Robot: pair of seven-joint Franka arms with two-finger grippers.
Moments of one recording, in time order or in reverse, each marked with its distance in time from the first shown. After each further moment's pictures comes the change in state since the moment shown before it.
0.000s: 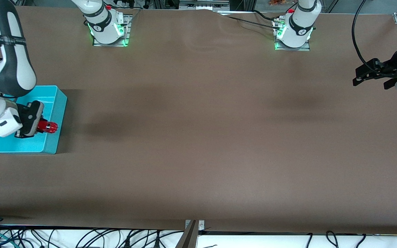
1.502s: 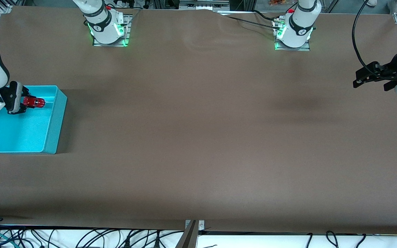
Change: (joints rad) left arm 0.003 0.012 0.002 -0.001 0.005 0.002 0.000; right arm -0.298 0.118 -0.005 -0.146 0.033 0.066 -0.372
